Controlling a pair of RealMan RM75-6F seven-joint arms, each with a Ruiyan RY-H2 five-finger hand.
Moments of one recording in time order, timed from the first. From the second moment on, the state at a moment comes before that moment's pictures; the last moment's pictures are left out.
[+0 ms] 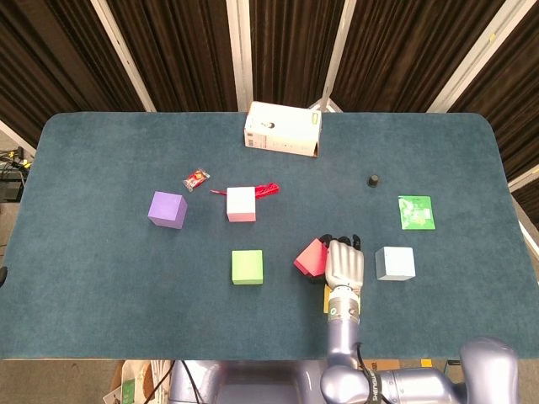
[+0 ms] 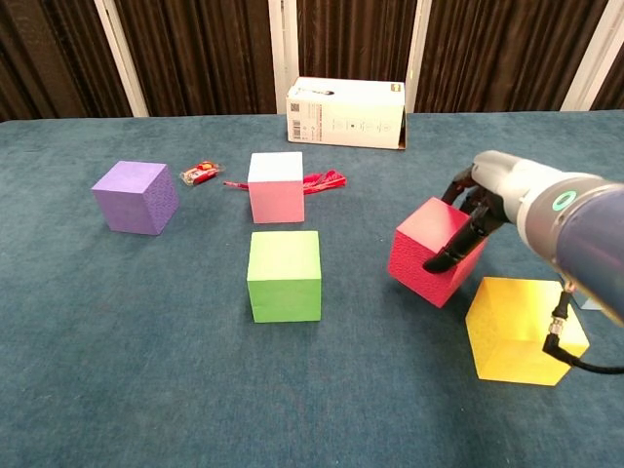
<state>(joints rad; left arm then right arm) -0.04 -1.09 -0.17 -1.62 1.32 1.55 -0.01 0.75 -1.84 0.44 -1.93 -0.41 1.69 -0.88</state>
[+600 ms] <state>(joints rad) -0.04 -1.10 -0.16 -1.60 1.34 1.57 0.01 0.89 -1.54 0.48 -1.89 -0.37 1.16 -0.98</state>
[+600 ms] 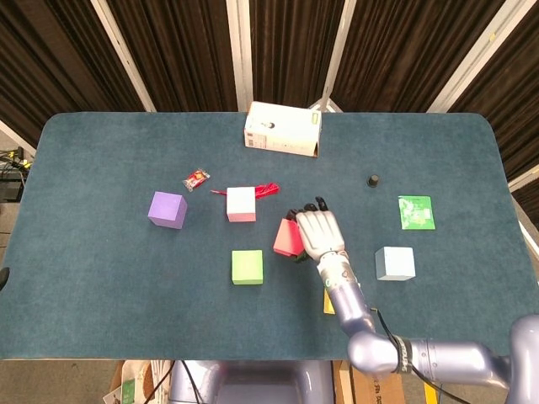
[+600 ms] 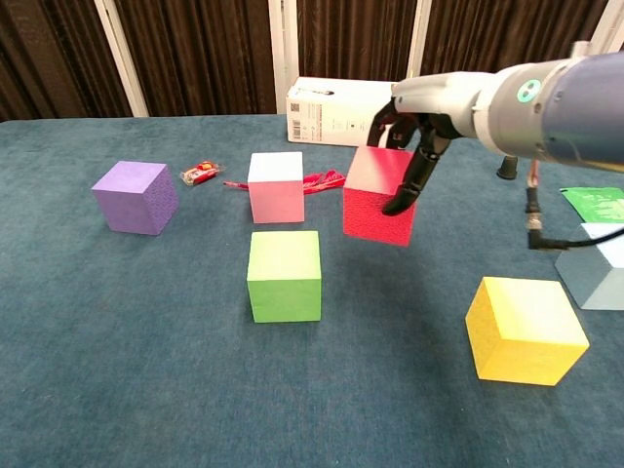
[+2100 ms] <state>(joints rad) -0.05 -1.15 -0.18 -1.56 1.31 1.58 0.09 1.29 -1.55 0.27 -1.13 -0.29 0.49 -0.64</state>
